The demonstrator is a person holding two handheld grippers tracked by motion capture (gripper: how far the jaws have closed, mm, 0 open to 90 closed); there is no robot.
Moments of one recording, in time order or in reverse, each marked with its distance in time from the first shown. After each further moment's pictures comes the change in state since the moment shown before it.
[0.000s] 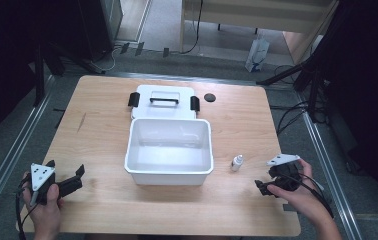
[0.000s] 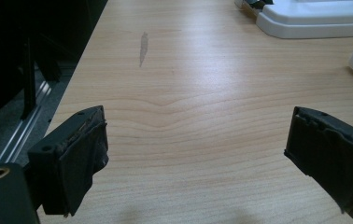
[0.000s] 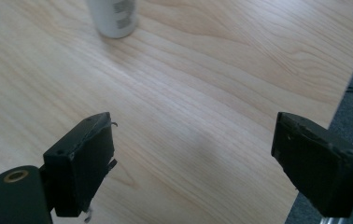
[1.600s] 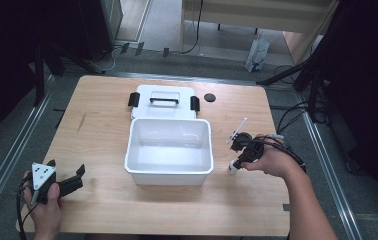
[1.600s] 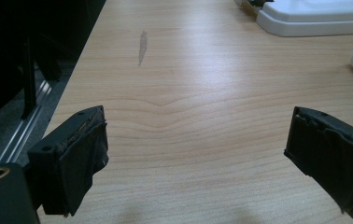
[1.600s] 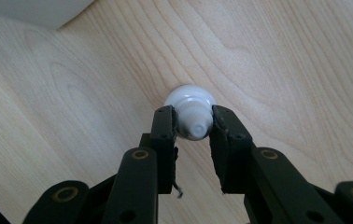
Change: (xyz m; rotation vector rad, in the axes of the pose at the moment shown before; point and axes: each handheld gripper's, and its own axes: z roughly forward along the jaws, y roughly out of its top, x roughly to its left) left arm -0.001 0.001 0.002 0.008 0.001 0.006; right arm 0.028 0.123 0.018 0.321 0.236 -0.284
